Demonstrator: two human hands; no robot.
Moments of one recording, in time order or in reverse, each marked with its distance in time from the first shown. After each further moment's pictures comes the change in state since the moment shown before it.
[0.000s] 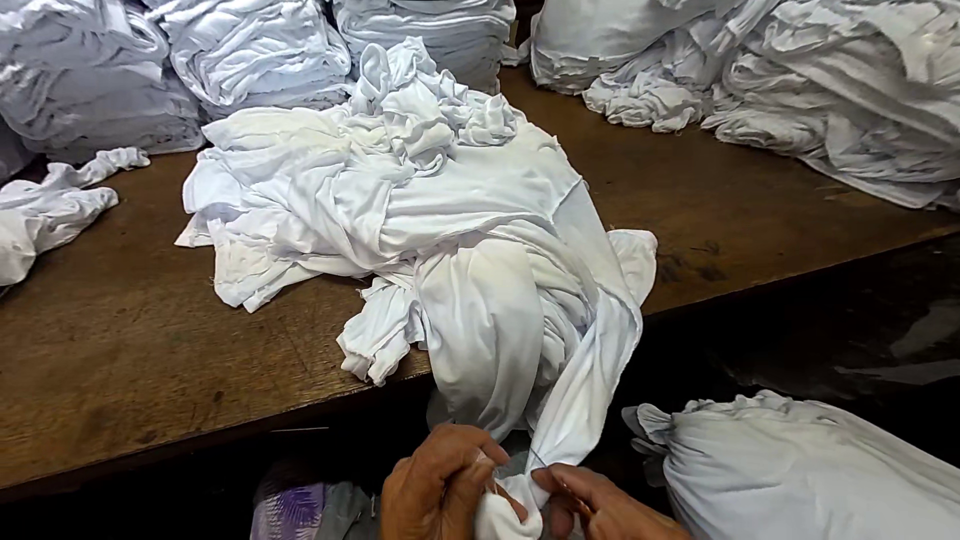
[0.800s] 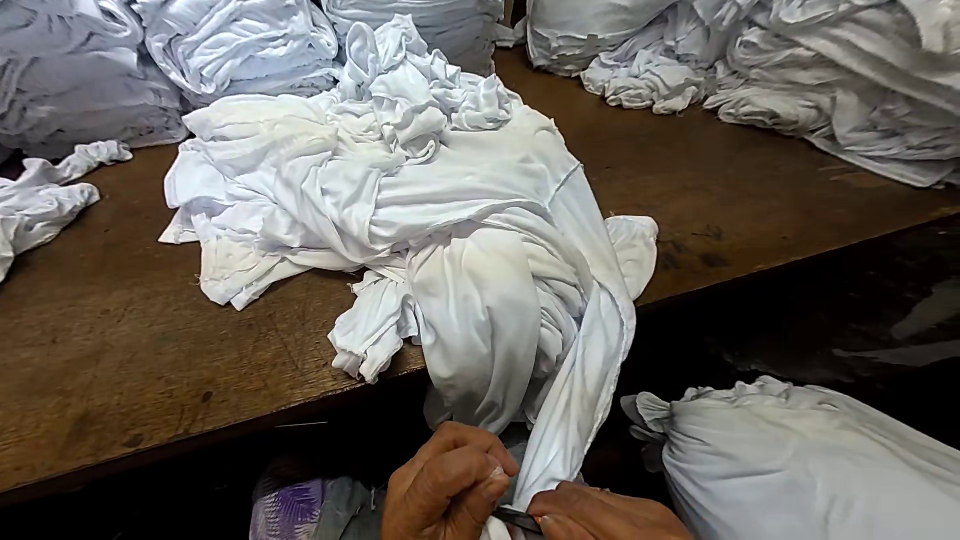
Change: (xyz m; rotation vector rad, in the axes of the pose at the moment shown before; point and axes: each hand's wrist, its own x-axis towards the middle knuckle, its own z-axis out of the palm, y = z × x) left_hand 0.000 0.002 0.005 -0.126 -0.042 -0.028; right_hand 0.008 -0.006 0.000 -0.203 -0.046 -0.113
